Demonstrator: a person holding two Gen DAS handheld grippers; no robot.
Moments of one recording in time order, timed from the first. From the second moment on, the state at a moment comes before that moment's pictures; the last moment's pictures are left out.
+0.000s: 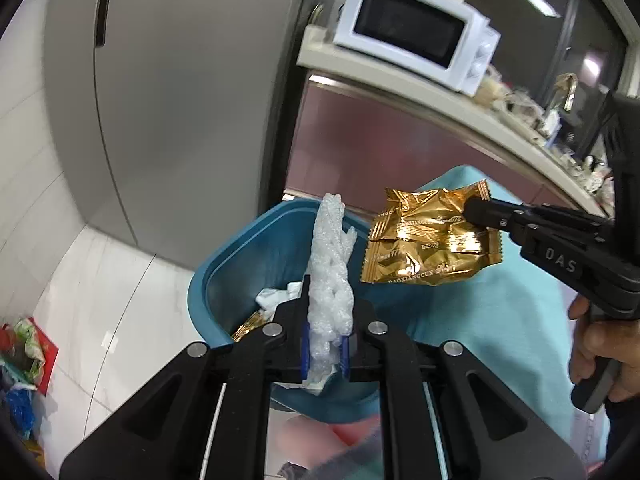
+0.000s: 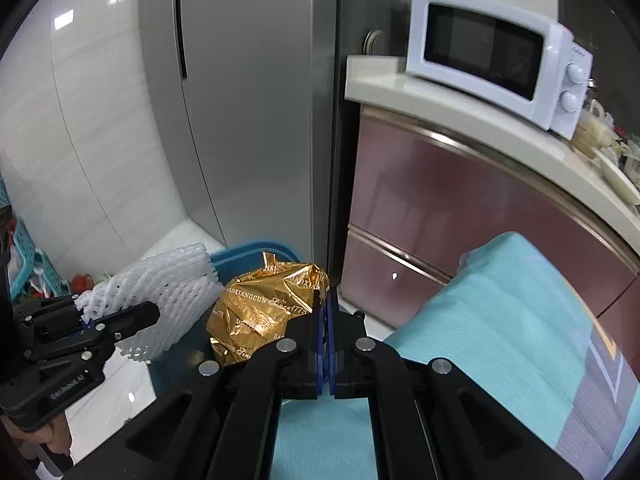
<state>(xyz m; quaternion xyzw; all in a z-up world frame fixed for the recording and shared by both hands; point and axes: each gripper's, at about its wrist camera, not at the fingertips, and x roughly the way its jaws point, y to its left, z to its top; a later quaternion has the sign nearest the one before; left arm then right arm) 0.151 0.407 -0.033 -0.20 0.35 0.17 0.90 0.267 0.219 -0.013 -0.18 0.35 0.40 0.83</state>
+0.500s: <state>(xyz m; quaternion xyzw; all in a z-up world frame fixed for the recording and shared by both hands) 0.204 0.437 -0.113 -0.23 0.42 0.17 0.86 0.285 0.278 -0.075 -0.27 0.43 0.38 0.77</state>
